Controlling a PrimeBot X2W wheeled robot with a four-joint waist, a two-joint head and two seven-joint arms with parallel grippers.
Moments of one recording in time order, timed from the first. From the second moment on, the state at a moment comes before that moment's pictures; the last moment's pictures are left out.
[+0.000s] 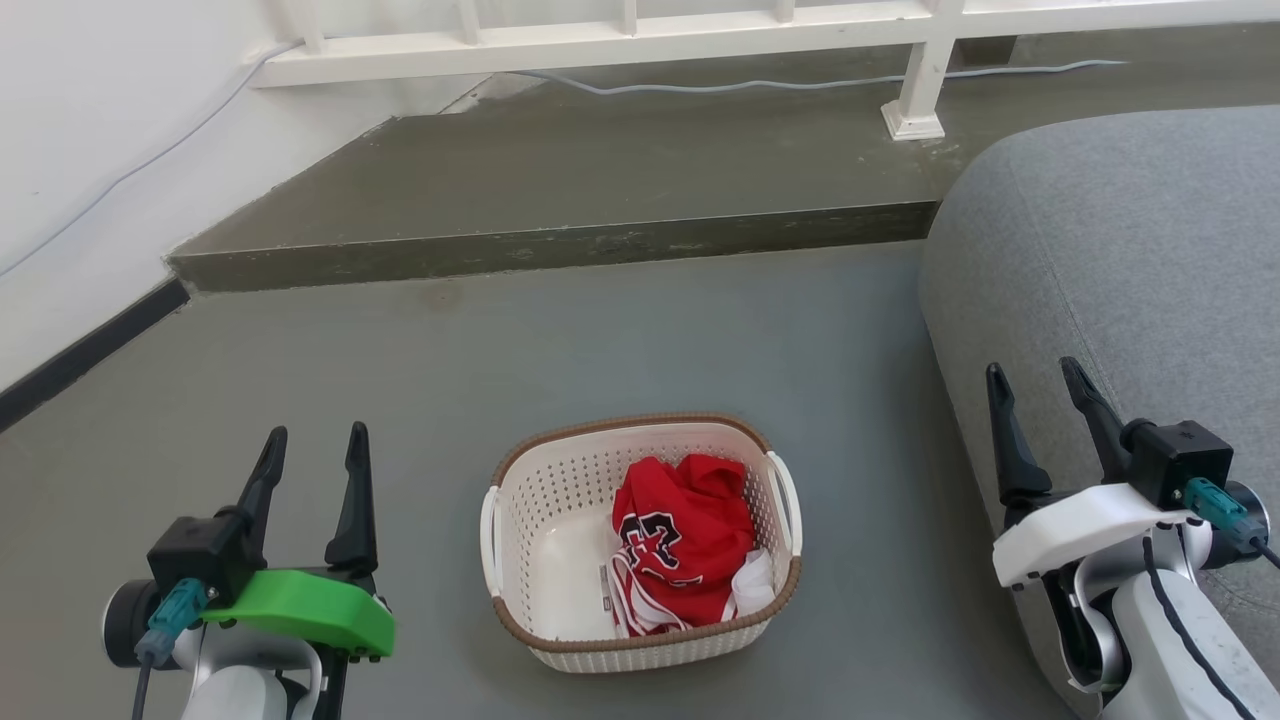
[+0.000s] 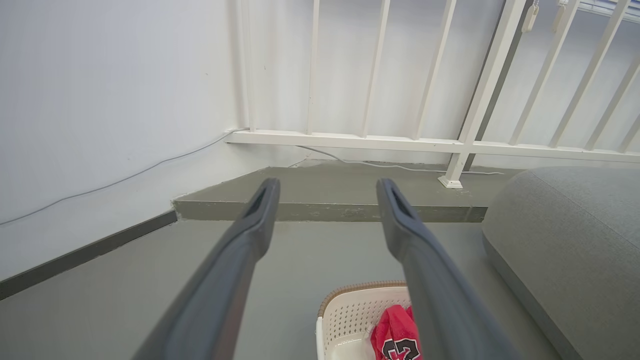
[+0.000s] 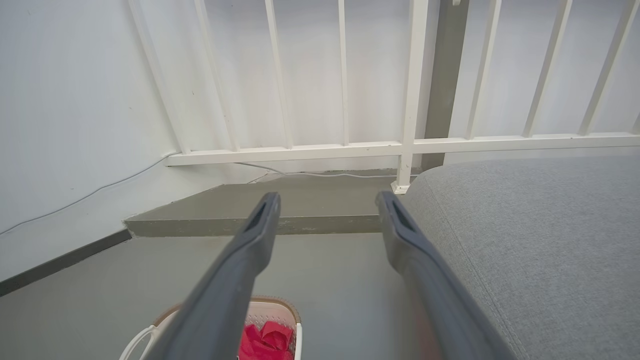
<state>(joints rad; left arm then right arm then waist) -0.08 0.08 -0.14 0.21 -0.33 -0.05 -0.25 -0.10 -0.16 0.17 0.27 0.24 -0.02 -0.25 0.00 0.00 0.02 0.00</state>
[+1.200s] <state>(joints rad) -0.11 0.06 -0.13 0.23 -0.33 -0.05 -0.25 -0.12 -0.14 0.13 0.29 0.23 0.01 -0.25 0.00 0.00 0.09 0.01</state>
